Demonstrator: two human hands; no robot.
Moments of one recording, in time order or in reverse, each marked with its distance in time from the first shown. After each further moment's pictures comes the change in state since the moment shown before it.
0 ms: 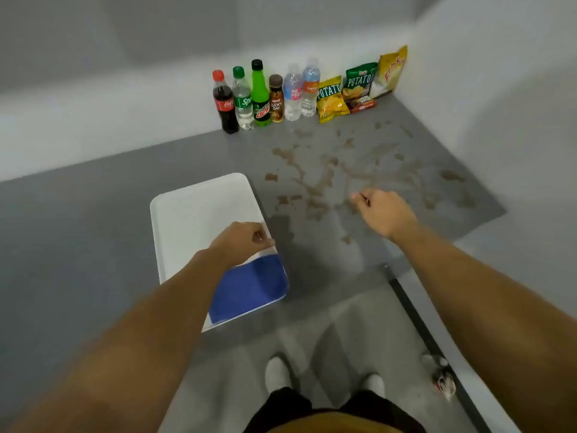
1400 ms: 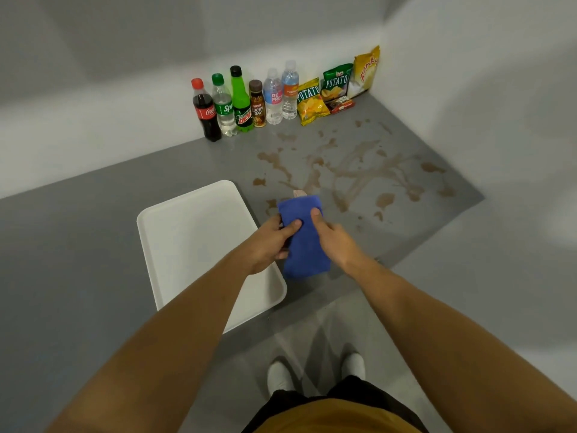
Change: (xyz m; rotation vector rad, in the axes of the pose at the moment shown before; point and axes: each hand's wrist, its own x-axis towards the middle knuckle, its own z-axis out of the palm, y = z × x) left_hand -0.003 0.080 0.010 -1.103 -0.288 -0.024; right_hand -0.027 -0.057 0.086 0.780 -0.137 0.368
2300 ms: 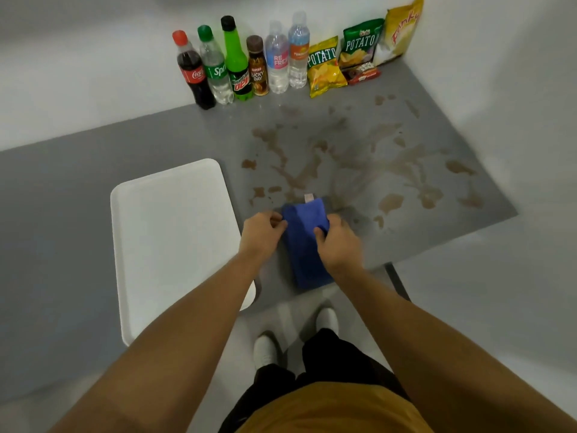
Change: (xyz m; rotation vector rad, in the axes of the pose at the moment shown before) left_hand 0.080 -0.028 0.031 0.711 0.602 -0.075; right_hand 0.077 0.062 -0.038 -0.575 0.142 -0.180
